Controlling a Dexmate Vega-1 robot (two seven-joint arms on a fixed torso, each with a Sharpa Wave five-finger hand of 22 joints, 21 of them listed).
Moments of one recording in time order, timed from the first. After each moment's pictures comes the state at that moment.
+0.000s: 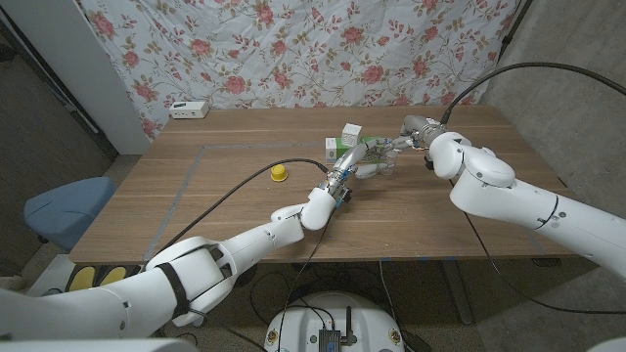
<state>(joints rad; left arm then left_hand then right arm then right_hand) 0.50 0.15 0.94 -0.85 0.34 -0.63 0.57 0.91 -0.02 0.50 -0.14 0.18 0.44 -0.06 0.19 0.18 0.85 -0.11 0.19 0.19 0.89 -0.12 0.17 0.16 0.63 -0.01 0.19 0.17 -0.60 -0.97 -0.82 -2.25 -0.38 -1.03 0.12 0.75 -0.05 0.28 -0.12 0.19 1.04 0.04 0.64 0.32 0.47 0.05 0.24 0.21 0.41 -0.01 0.27 0.22 0.65 0.05 0.20 0.17</state>
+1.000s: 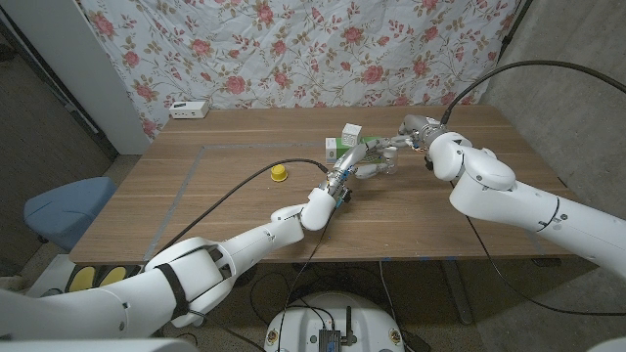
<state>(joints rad) 0.51 0.16 0.94 -0.86 0.35 -0.63 0.57 0.91 -0.02 0.51 -0.14 0.18 0.44 -0.06 0.19 0.18 0.85 -0.11 0.19 0.19 0.90 -0.12 0.17 0.16 0.63 -0.01 0.19 0.17 -0.60 -0.98 -0.82 -2.29 -0.39 -1.04 0.14 0.56 -0.08 0.20 -0.07 0.18 0.89 -0.01 0.54 0.29 0.41 0.10 0.20 0.21 0.36 0.04 0.24 0.21 0.60 0.09 0.19 0.17</state>
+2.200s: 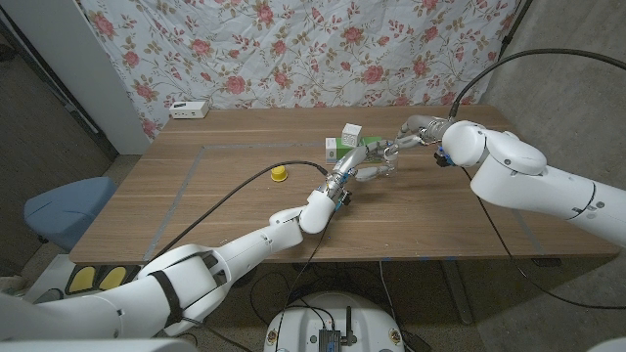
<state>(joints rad) 0.54 0.18 0.93 -0.93 0.36 -0.61 0.56 0.92 -0.02 0.52 -0.15 0.18 0.44 -0.06 0.19 0.18 0.85 -0.11 0.19 0.19 0.90 -0.12 0.17 0.16 0.64 0.01 0.20 0.17 -0.55 -1.09 -0.77 -2.38 -0.28 -1.03 0.32 0.72 -0.02 0.27 -0.17 0.20 0.51 0.01 0.38 0.29 0.14 0.11 0.18 0.21 0.18 0.12 0.19 0.20 0.46 0.15 0.18 0.17</state>
